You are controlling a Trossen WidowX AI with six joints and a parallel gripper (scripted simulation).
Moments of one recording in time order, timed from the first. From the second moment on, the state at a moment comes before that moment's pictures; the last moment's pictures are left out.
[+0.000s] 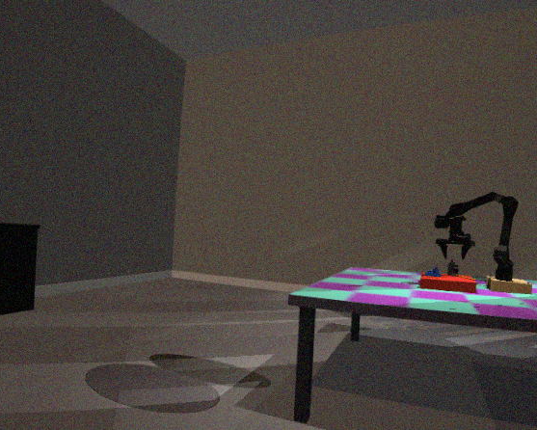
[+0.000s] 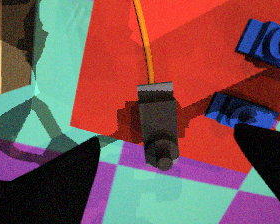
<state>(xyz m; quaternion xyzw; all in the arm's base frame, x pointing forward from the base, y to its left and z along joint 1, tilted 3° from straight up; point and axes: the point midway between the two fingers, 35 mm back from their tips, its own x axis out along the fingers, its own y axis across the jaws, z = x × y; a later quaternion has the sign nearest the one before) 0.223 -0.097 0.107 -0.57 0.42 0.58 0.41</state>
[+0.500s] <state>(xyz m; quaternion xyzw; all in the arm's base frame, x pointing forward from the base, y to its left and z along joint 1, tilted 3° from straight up) 0.222 -0.097 0.083 -0.57 0.42 0.58 0.40</state>
